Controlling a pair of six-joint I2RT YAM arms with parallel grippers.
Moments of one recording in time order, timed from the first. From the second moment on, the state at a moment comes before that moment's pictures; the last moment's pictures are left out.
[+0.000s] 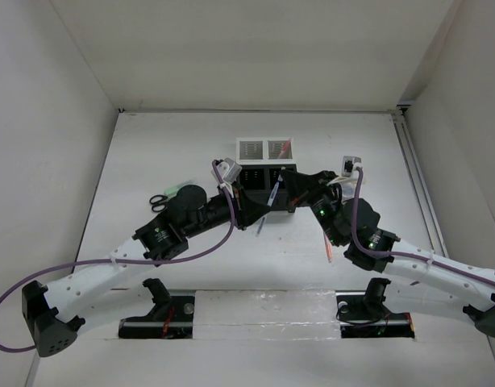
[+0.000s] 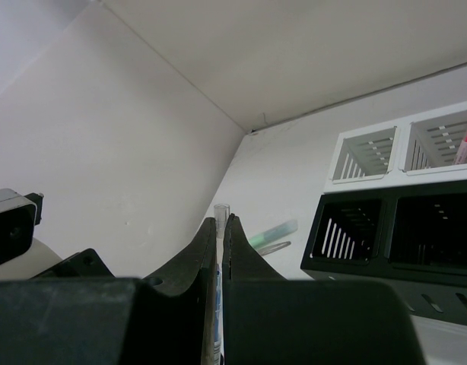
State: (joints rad) left arm -0.93 0.90 0.81 -0.03 0.14 -0.54; right arm 1.06 0.92 0.75 0.37 0.62 0.63
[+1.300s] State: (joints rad) left arm -0.93 0.89 0.79 0.02 0.02 -0.56; right arm 1.05 0.99 0.74 0.47 0.56 0.69
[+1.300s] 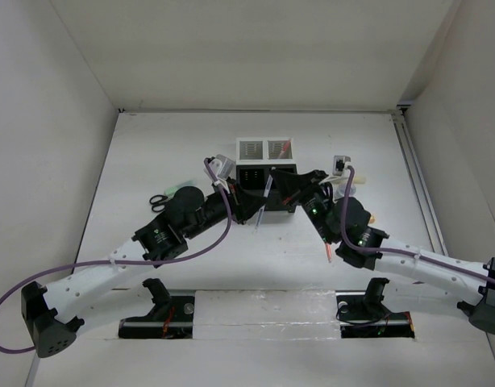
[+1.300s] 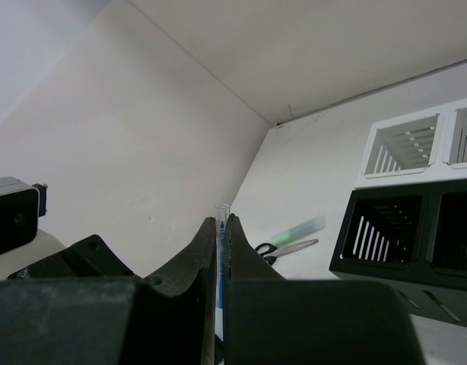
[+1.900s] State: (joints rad) left arm -0.94 0.89 0.79 -0.02 -0.05 -0.55; right arm 1.04 1.05 0.66 0.67 0.50 0.63
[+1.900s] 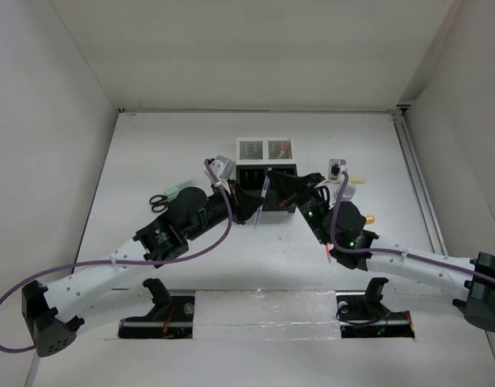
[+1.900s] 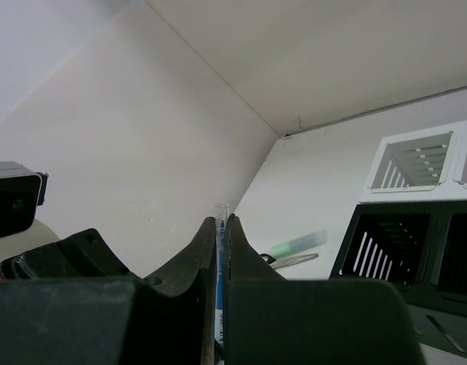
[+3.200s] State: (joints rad) left arm -0.94 0.88 0.79 -0.10 -0.07 -0.47; right arm 1.03 1.12 0.56 0.85 0.44 0.69
